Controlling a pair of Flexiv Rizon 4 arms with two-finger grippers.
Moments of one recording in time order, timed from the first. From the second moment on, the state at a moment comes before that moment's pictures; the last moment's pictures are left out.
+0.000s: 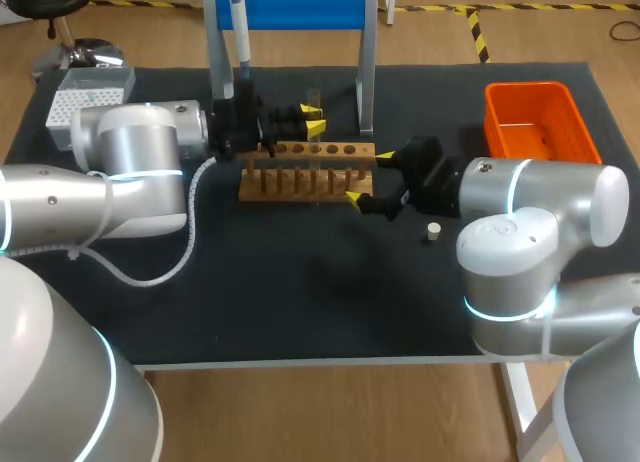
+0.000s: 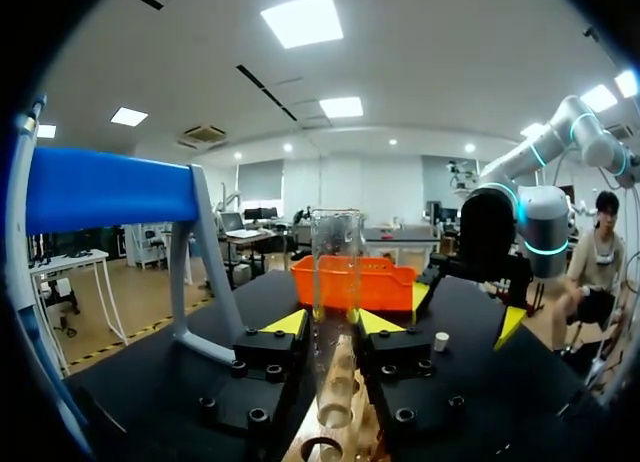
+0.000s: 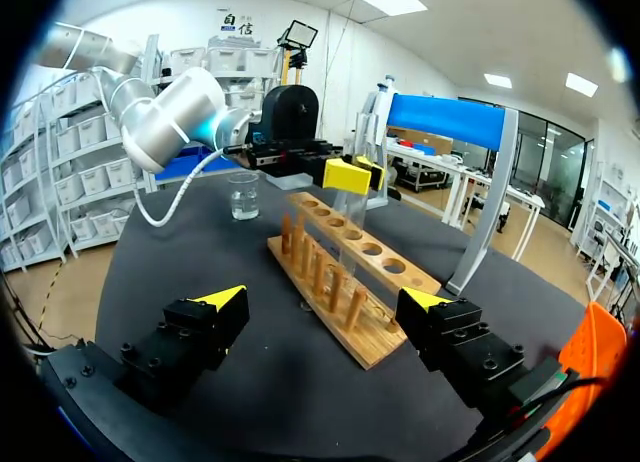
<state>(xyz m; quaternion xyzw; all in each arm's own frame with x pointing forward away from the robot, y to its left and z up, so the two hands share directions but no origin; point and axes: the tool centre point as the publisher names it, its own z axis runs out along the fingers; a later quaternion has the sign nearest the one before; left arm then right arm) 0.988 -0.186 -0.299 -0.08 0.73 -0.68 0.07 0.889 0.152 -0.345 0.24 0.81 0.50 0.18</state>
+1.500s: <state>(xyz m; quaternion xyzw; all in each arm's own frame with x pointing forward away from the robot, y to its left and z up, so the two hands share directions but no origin) 0.897 -0.067 -0.257 -0.20 0.83 -0.52 0.03 0.889 0.152 -0.345 0.24 0.81 0.50 0.18</state>
